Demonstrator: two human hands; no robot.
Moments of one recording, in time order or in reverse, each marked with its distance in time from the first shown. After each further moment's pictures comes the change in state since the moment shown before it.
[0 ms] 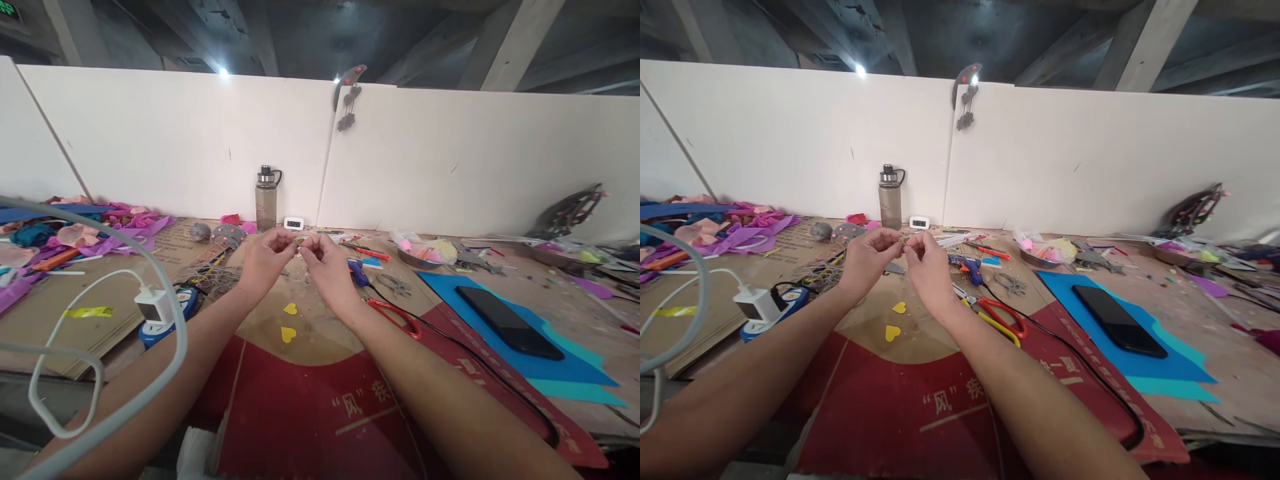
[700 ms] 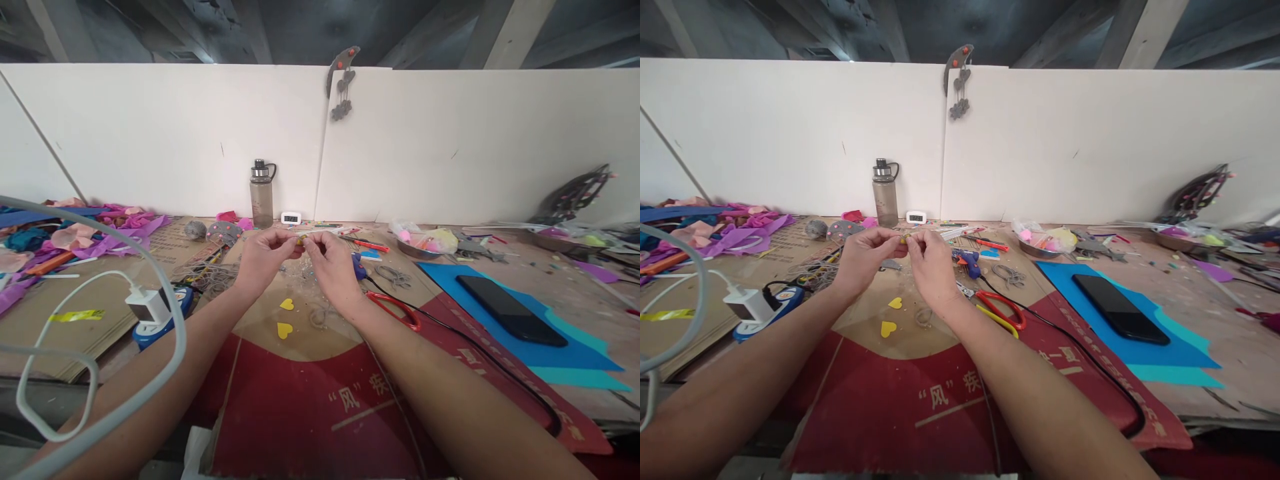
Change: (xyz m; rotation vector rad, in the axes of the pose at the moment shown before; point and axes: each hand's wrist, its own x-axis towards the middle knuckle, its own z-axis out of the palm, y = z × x) left_hand -0.005 0.002 0.009 -0.215 -0.092 -0.153; right_hand -0.003 -0.001 -0.015 -0.170 0.081 -0.040
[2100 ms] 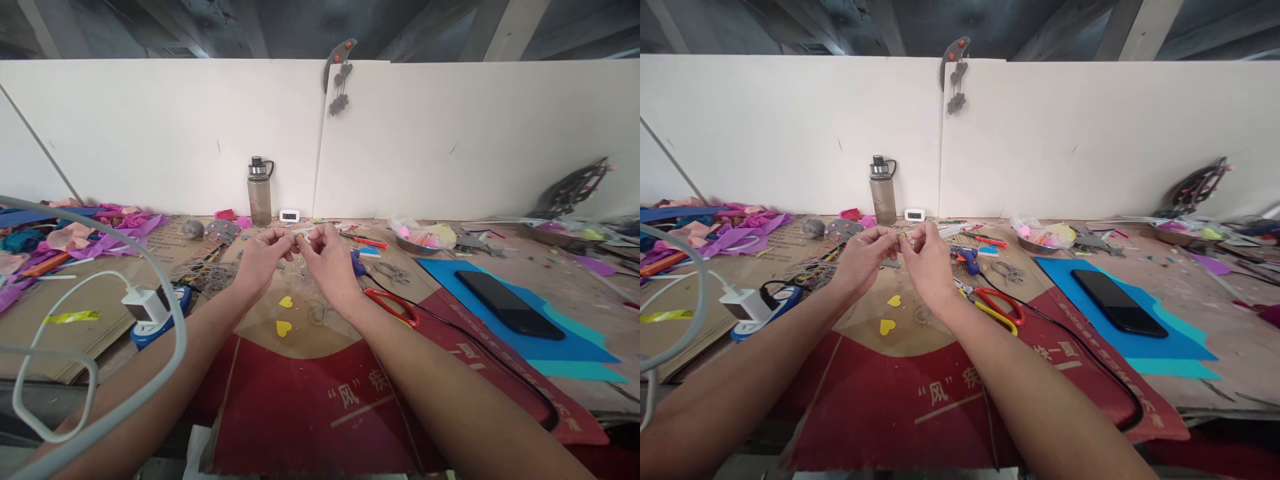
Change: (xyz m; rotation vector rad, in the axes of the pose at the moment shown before) left_hand 0.002 -0.003 0.003 -0.087 -0.009 -0.093; right_hand 0.000 -0.003 0.004 -0.017 0.059 0.053
